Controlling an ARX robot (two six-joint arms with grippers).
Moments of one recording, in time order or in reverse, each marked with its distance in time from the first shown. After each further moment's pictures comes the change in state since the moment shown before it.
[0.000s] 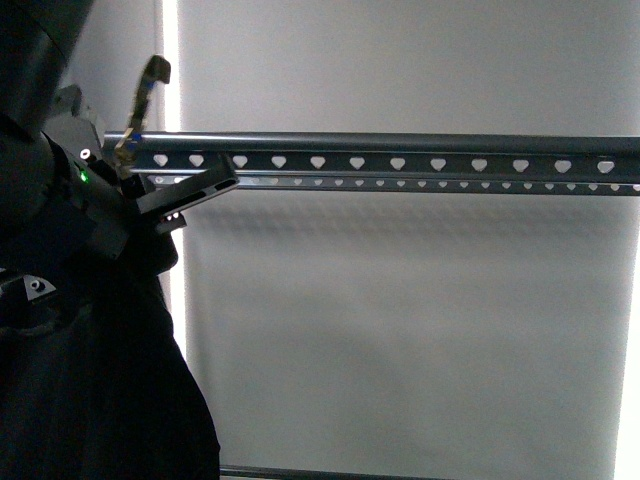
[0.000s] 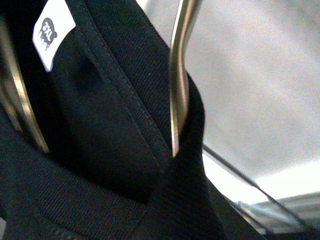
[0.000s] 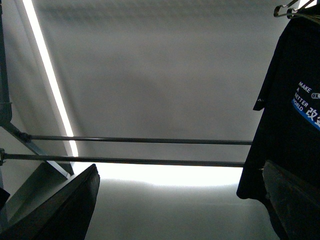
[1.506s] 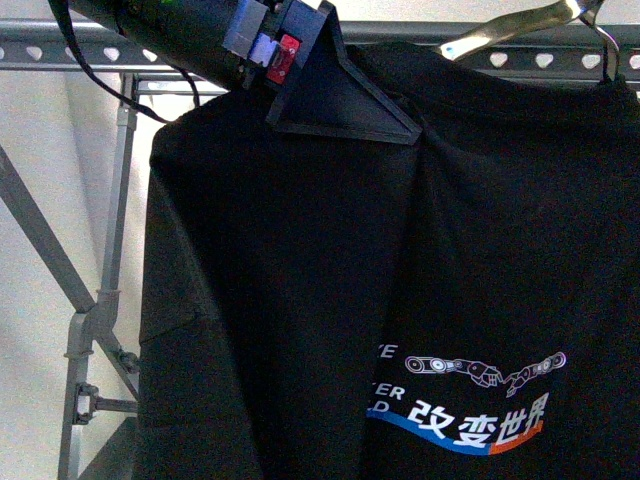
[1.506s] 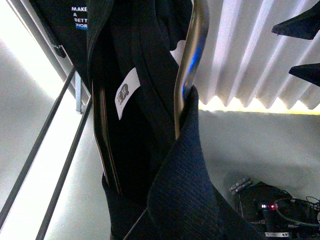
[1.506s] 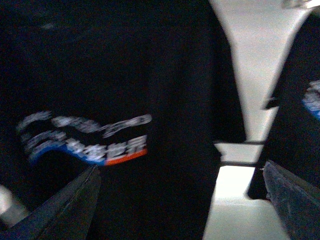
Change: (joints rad) left arm 0.049 0.468 0.788 -0.795 1.331 1.477; right arm -0.035 0.023 0.011 -0.020 -0.117 0.004
